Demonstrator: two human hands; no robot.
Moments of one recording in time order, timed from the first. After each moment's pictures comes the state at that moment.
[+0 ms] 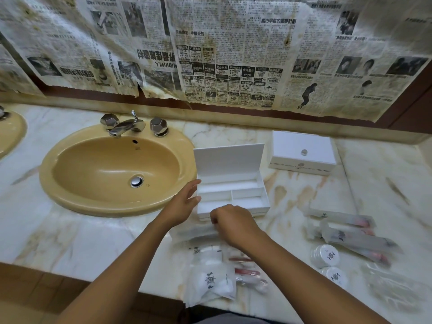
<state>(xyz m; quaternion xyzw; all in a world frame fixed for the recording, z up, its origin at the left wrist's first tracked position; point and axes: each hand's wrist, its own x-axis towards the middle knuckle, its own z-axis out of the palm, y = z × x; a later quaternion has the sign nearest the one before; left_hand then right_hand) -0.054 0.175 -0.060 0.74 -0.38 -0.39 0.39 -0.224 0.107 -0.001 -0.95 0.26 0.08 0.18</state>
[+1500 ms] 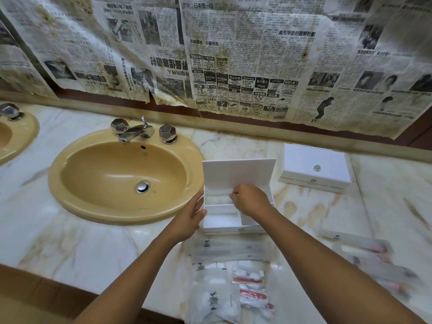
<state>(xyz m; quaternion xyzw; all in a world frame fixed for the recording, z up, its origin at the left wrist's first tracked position) -0.060 0.176 -0.052 0.73 -0.32 -0.44 0.42 -0.177 0.008 -0.036 -0.88 0.40 0.07 0.26</state>
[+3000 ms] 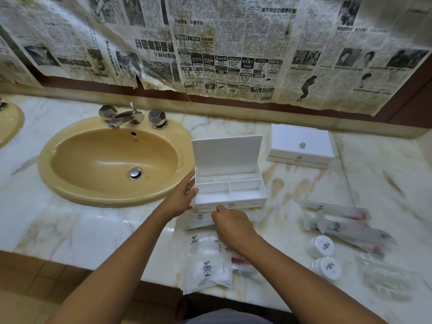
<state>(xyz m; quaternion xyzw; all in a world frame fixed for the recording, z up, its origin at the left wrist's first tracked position) -0.065 0.177 -0.052 0.74 -0.30 -0.44 0.41 -0.237 0.117 -0.049 -0.97 0.22 0.06 0.11</state>
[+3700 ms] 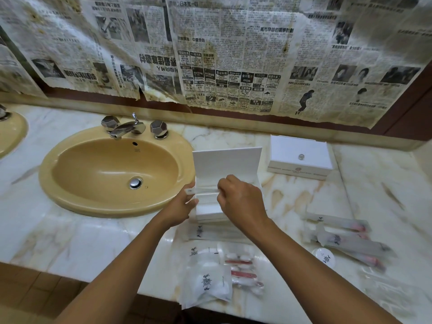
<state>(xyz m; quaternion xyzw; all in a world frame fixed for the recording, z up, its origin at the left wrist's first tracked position) -0.054 0.175 -0.054 0.74 -0.32 -0.45 0.38 -0.219 0.079 0.013 -0.92 0.30 -0.22 0.10</state>
